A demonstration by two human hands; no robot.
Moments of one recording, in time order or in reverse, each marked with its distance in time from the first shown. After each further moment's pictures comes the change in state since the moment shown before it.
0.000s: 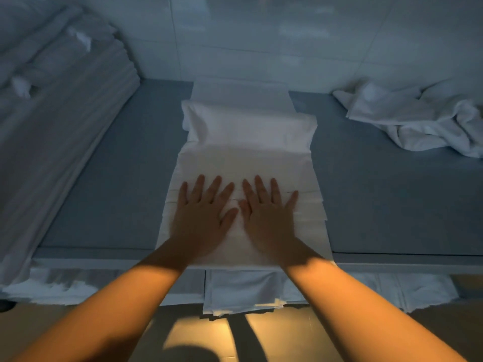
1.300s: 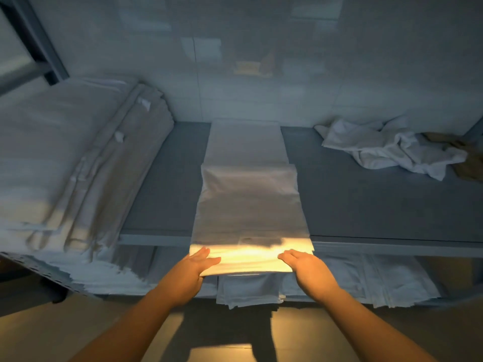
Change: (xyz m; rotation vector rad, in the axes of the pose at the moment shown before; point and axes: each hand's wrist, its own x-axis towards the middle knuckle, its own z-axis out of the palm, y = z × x) left_hand -0.183 0.003 -0.087 -0.388 -0.374 -0.008; right_hand -0.191 0.071 -0.070 0.090 -0.184 -0.166
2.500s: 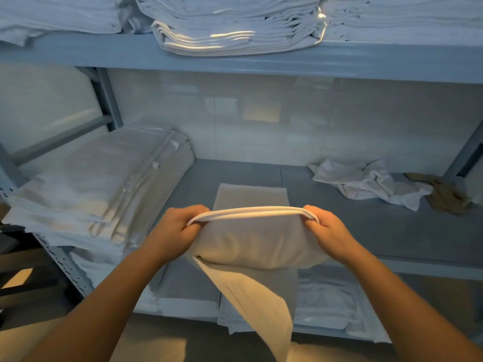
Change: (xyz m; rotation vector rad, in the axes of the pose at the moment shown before) left_hand -0.139 0.150 -0.157 -0.305 0.593 0.237; right_hand -0.122 -0.035 -0.197 0.622 0.363 -0.134
